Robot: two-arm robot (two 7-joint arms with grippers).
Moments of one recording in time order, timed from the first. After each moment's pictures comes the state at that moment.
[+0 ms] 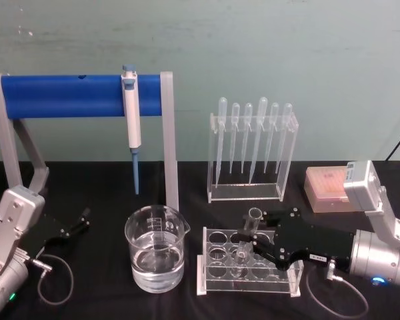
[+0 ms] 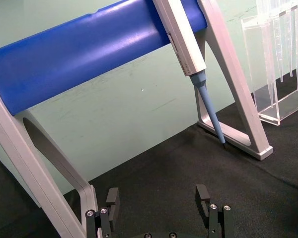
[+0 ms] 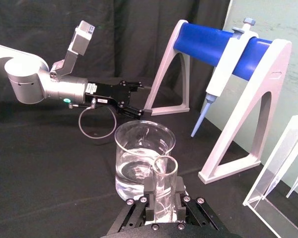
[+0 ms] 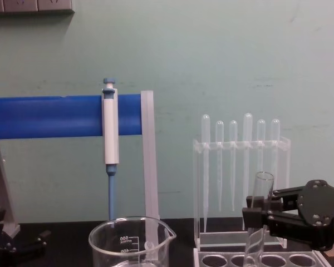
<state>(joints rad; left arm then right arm) -0.20 0.60 0.45 -1.41 -0.25 -0.12 0.03 0.37 0.67 -0.53 -1.50 0.50 -0.07 0.77</state>
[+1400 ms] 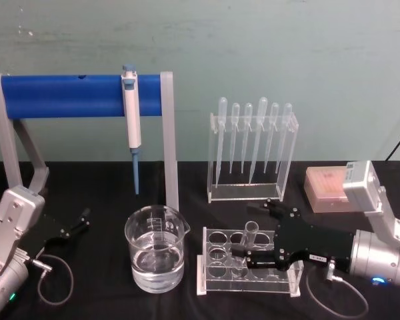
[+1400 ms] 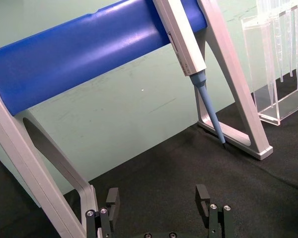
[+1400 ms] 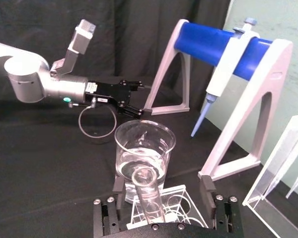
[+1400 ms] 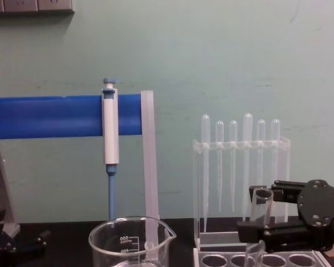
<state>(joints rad) -0.20 0.60 0.45 -1.41 -0.25 -0.12 0.03 0.37 0.67 -0.53 -1.50 0.50 -0.07 0.77</state>
